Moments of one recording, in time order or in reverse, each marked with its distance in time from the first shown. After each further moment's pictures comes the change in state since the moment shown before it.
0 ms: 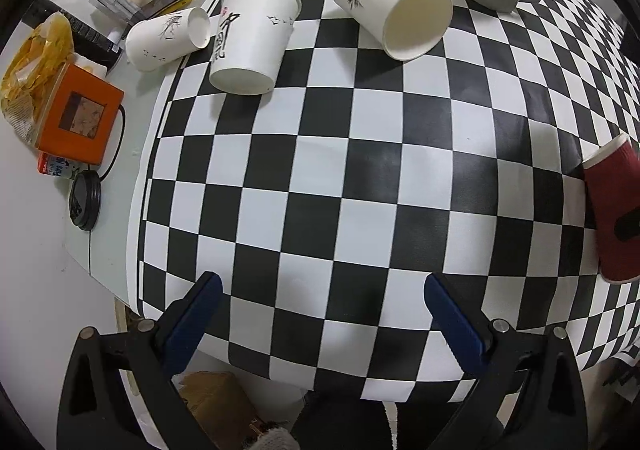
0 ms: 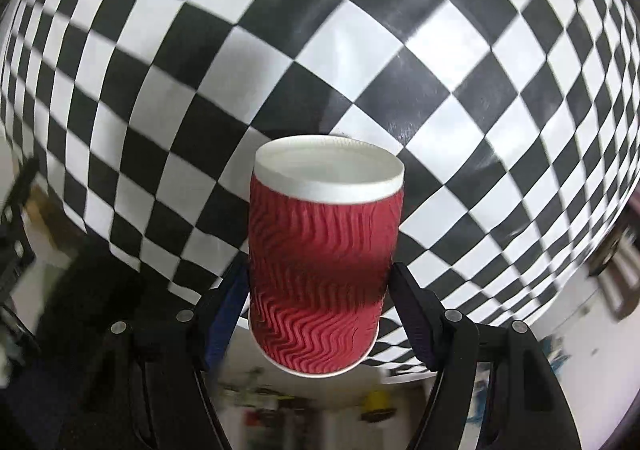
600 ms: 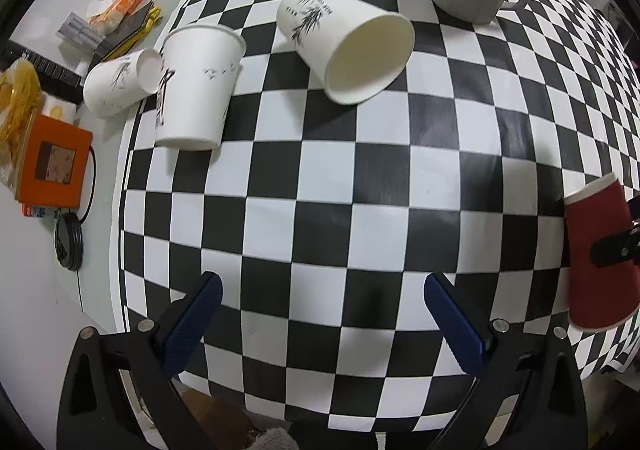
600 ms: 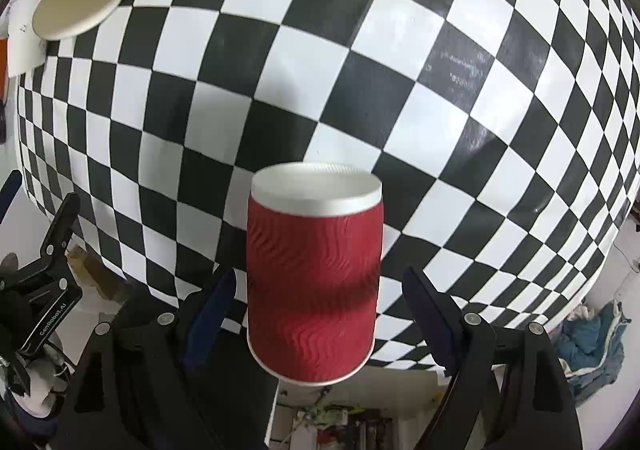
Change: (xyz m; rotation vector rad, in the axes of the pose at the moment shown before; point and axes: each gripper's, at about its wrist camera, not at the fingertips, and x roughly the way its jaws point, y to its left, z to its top) left arm 0.000 -0.029 0.046 0.056 0.005 -0.040; right arm -0.004 -0.048 0.007 0.169 -0.073 0.179
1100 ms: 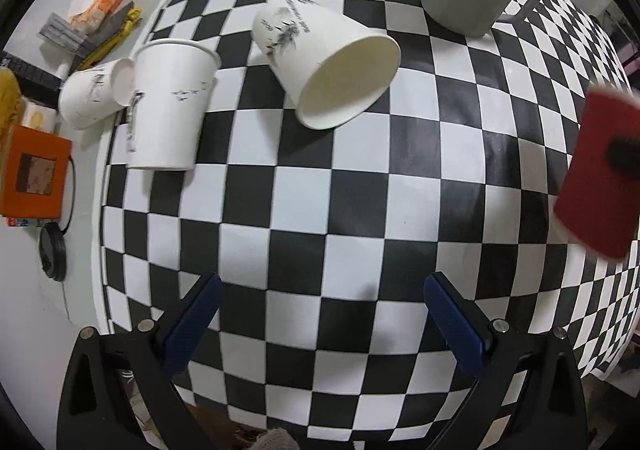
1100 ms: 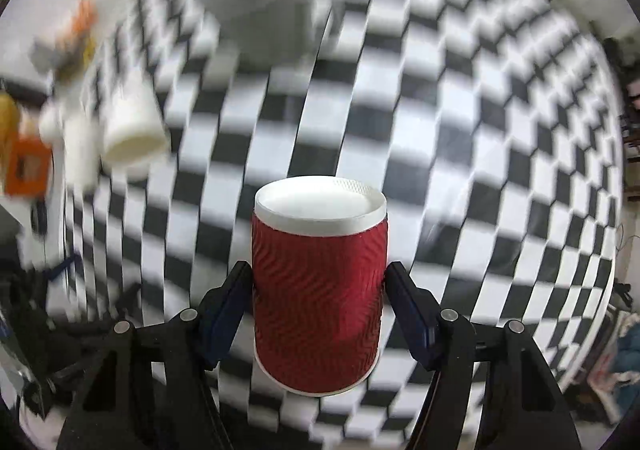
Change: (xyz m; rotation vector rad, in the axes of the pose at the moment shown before) left arm 0.005 -0.012 0.023 -0.010 0.032 -0.070; right arm -0.073 -0.009 -0.035 0.178 -0.595 0.067
